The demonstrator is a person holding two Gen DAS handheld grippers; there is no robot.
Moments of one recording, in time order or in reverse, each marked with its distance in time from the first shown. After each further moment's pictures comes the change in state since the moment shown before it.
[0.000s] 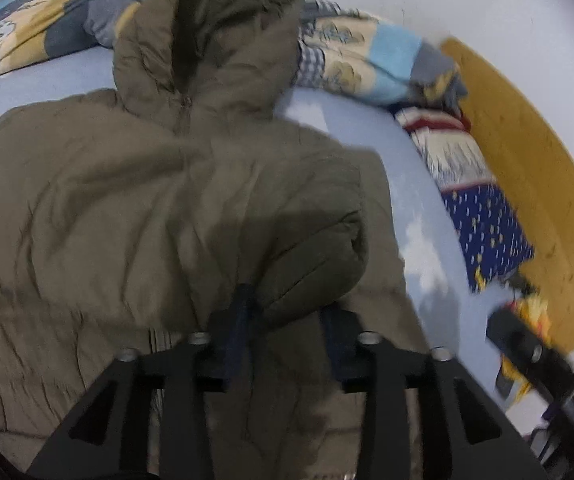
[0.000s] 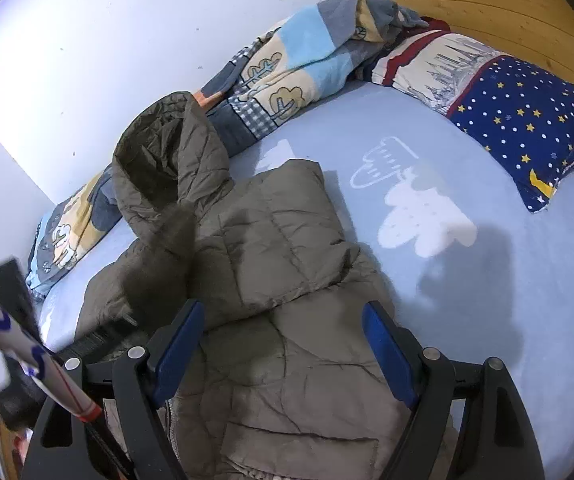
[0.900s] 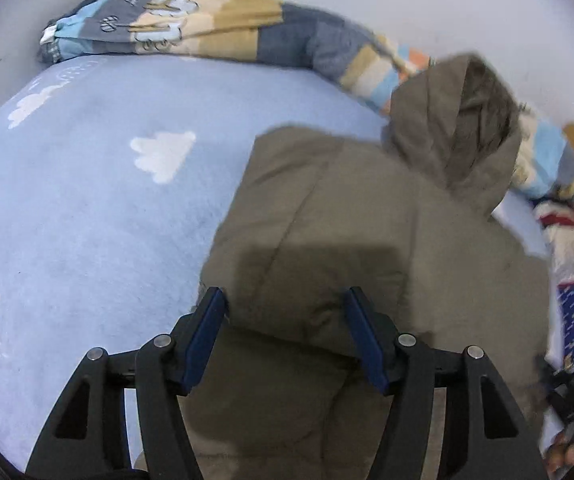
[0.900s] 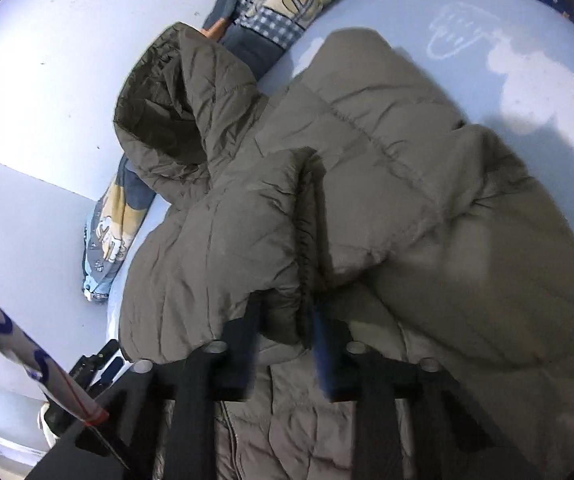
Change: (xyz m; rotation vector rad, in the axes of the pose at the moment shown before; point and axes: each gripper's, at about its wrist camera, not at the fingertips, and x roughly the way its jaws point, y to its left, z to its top) left arm -0.057 0.231 0.024 -0.234 -0.110 0.371; right arm 0.121 0.014 -0.018 0.181 0.219 0.215
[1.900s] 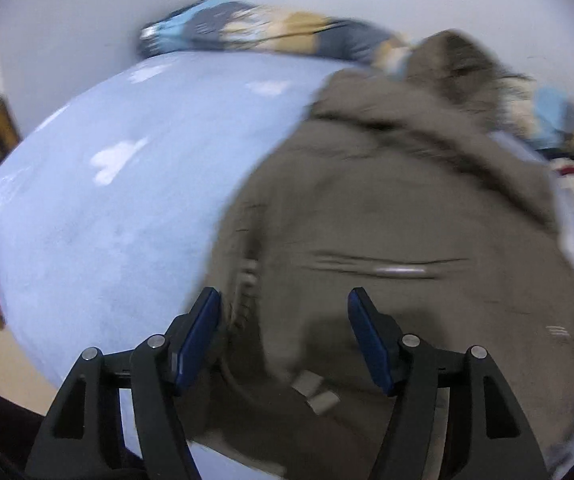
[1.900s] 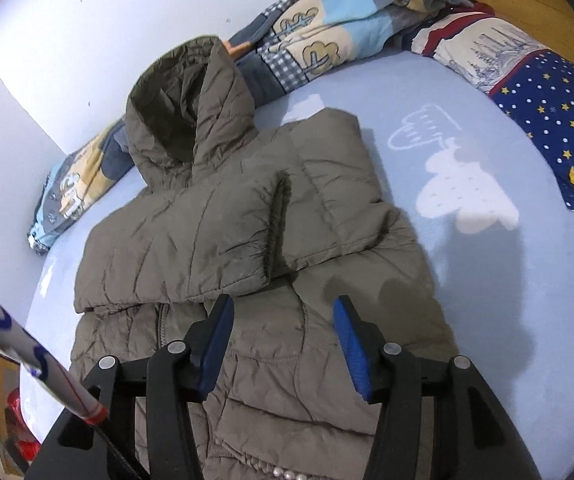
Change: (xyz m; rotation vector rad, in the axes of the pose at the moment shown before) left arm -0.167 0.004 -0.218 -0.042 -0.111 0.115; right arm -0.091 0.013 -0.019 -0.261 -0.086 -0.184
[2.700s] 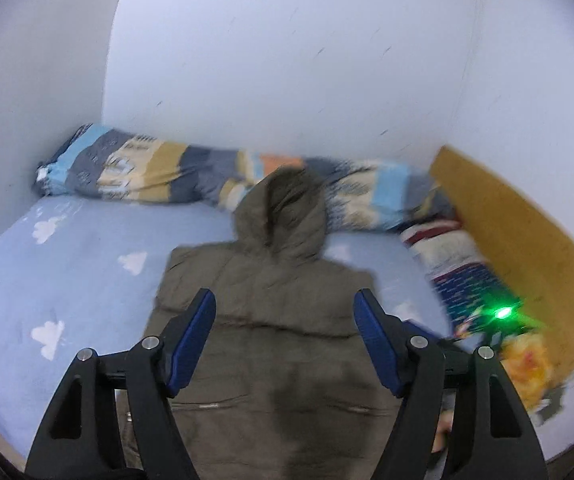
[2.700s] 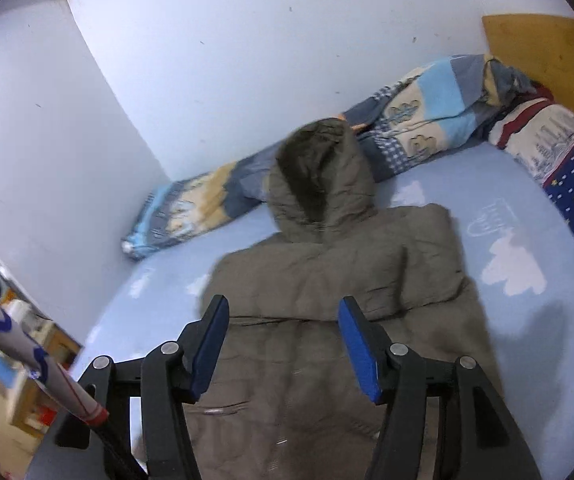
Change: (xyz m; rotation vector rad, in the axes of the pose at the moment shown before) left arm -0.170 -0.104 0.123 0.204 -0.274 -0.300; right arm -0.103 0.079 -0.023 -0.200 -0.186 0.225
